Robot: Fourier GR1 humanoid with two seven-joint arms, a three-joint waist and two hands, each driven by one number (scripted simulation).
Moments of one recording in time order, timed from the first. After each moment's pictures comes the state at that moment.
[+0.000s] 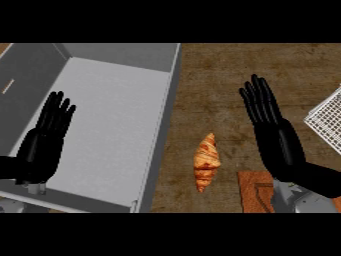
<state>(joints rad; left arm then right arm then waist) -0.05 0.28 -0.08 -1.58 0.41 0.14 -0.08 -0.18 -0.21 0.29 -1.69 -0.31 -0.17 -0.20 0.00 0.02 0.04</state>
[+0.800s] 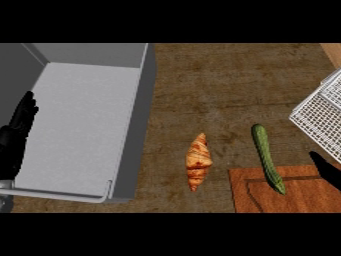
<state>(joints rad) -0.06 0.49 -0.09 -1.50 0.12 0.25 0.02 0.19 -0.44 -0.03 -1.61 -0.20 -0.61 0.20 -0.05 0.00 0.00</state>
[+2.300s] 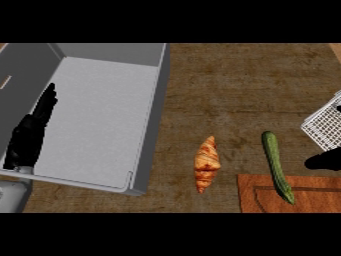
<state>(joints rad) -0.16 0.43 -0.12 -1.45 0.01 0.22 0.05 -0.23 -0.93 0.25 -1.72 -0.28 -0.11 1.15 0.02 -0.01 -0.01</state>
